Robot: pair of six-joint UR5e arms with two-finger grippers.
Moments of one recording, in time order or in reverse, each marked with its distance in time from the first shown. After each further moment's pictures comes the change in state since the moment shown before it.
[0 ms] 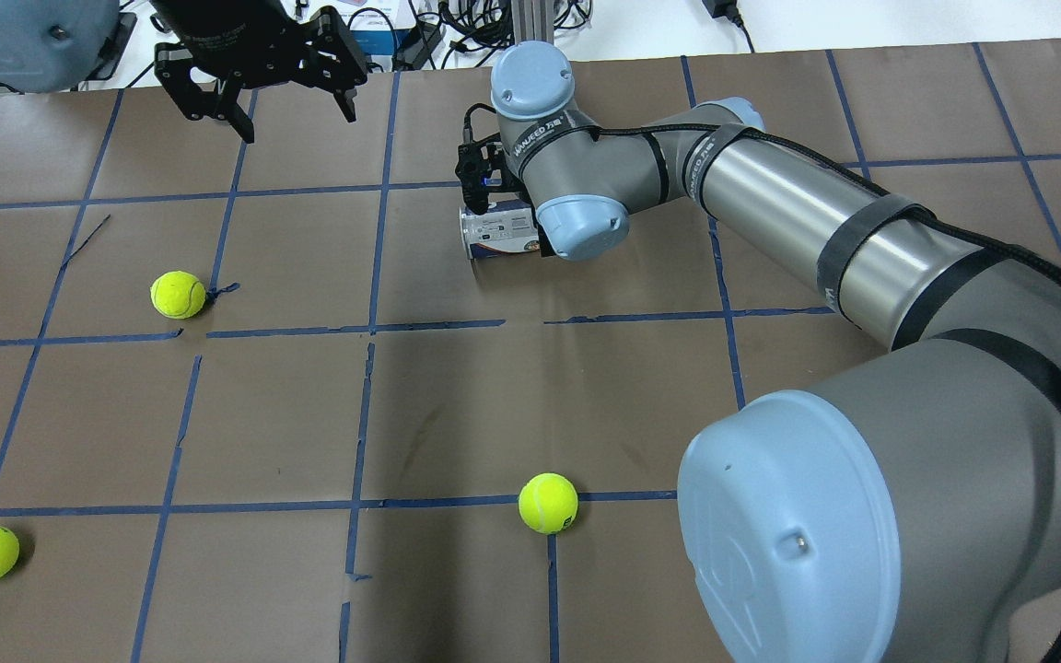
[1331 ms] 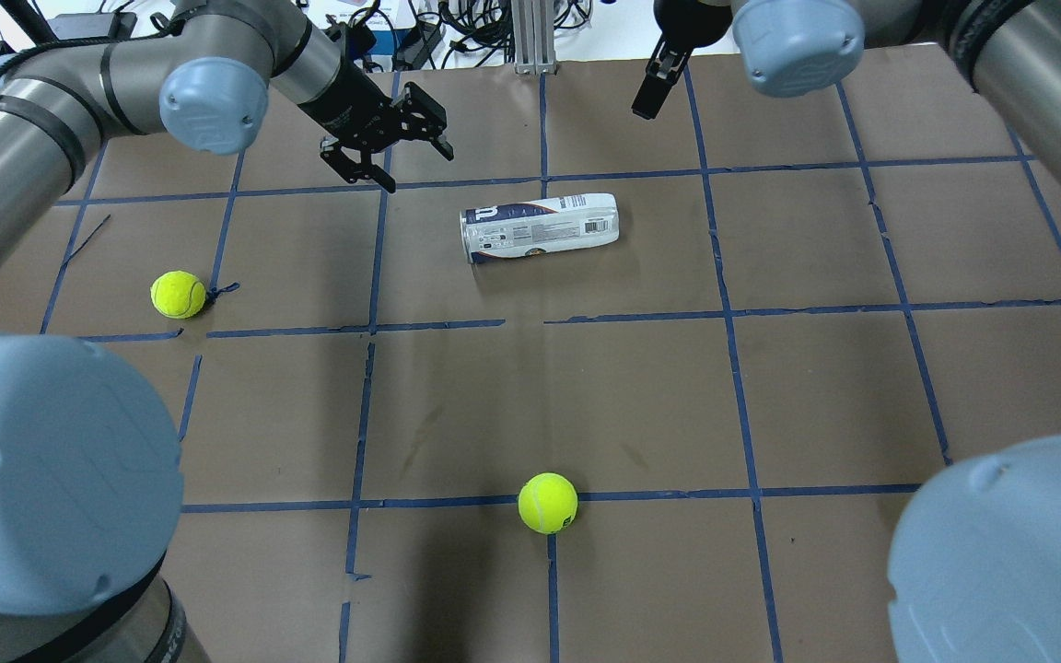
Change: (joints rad) left arm 0.091 -0.431 -0.018 0.271 -0.458 0.153; right arm -0.276 -0.294 -0.061 0.294 0.189 0.423
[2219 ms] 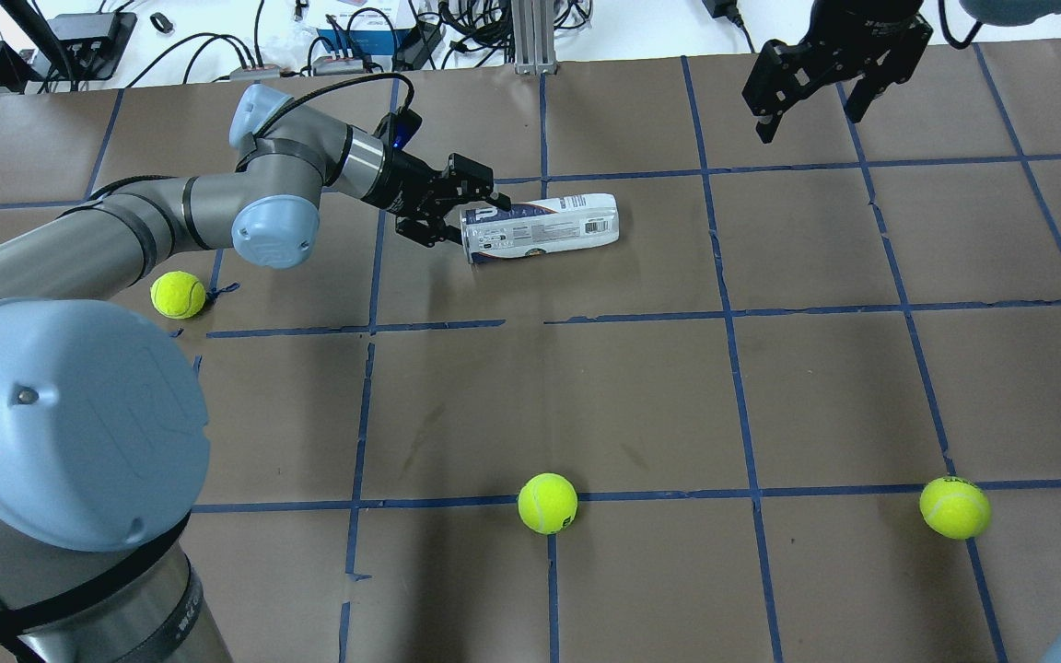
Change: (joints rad) left arm -0.001 -0.049 -0.245 0.309 -0.380 0.016; right arm -0.117 -0.169 0.028 0.425 -0.139 0.740
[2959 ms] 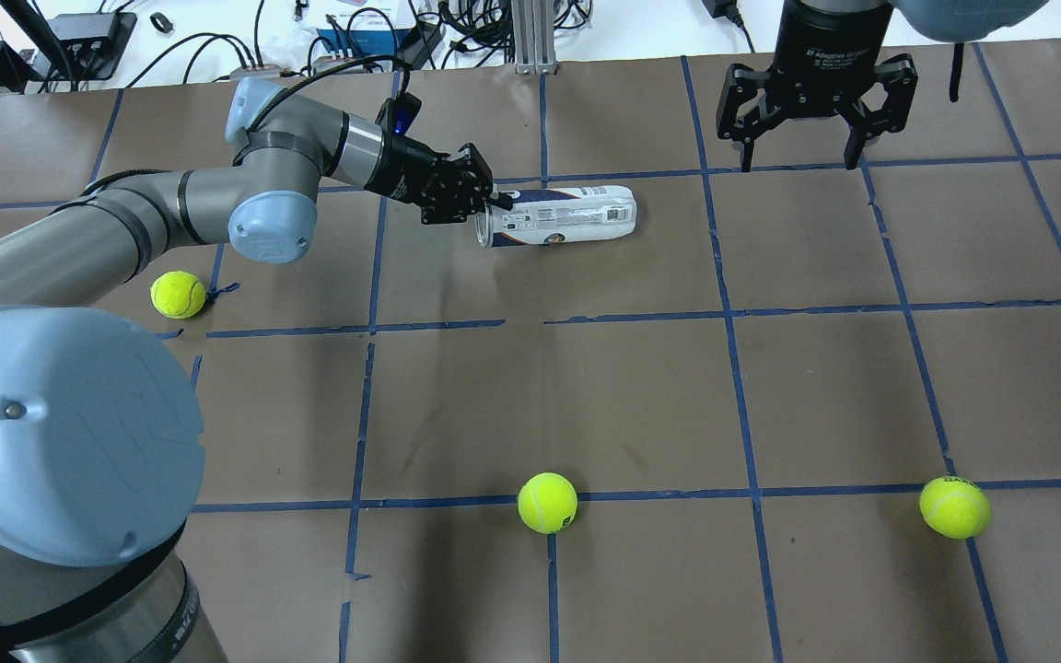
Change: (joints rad) left arm -0.004 0.027 0.014 0.012 -0.049 -0.066; right arm 0.084 -0.013 0.009 0.079 -0.070 0.304
